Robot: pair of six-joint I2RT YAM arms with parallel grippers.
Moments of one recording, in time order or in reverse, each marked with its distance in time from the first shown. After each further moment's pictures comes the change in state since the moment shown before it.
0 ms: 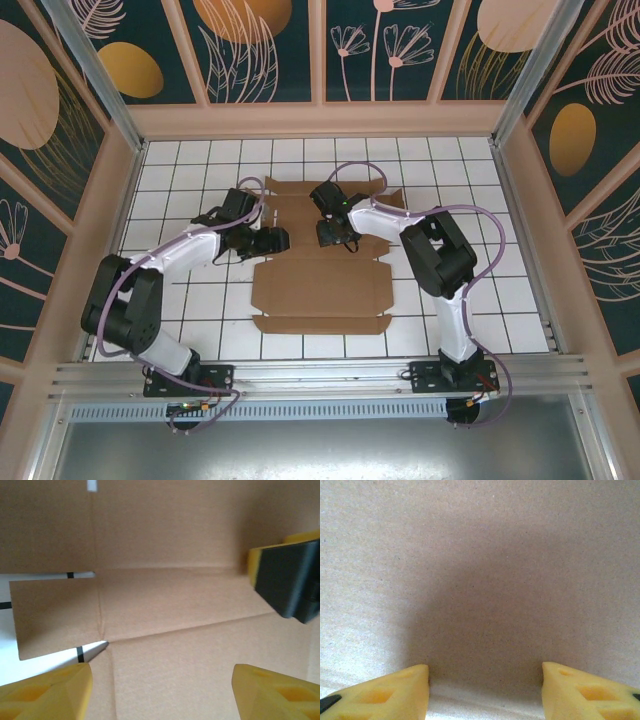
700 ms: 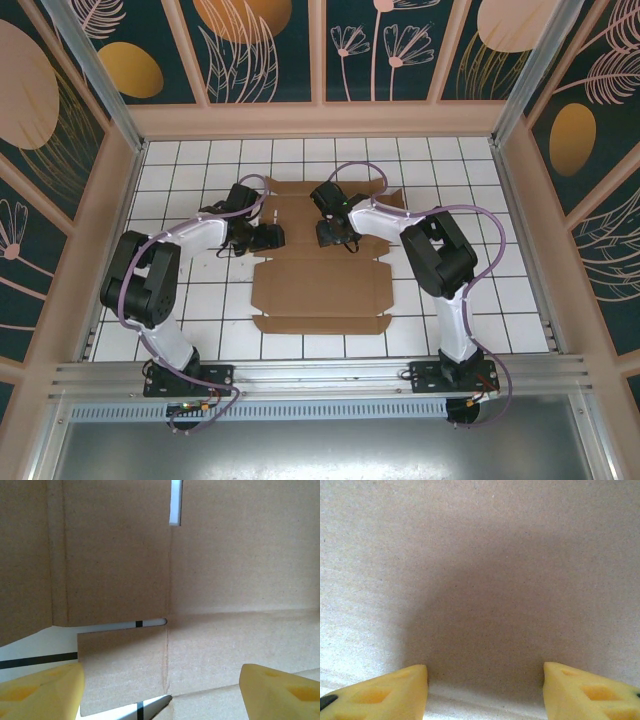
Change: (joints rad) left arm 0.049 0.161 0.081 -0.014 -0.094 0.047; right arm 0.000 -0.003 -0.006 0.006 0.000 0.000
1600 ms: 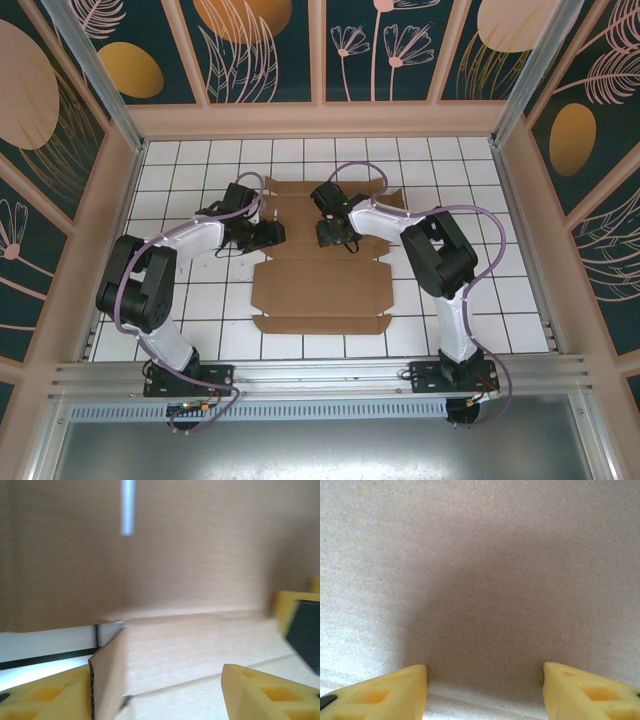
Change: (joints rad) left arm -0.003 -0.042 -0.030 0.097 0.126 -0.069; right arm -0.001 -0.003 -0.005 0.005 0.000 0.000
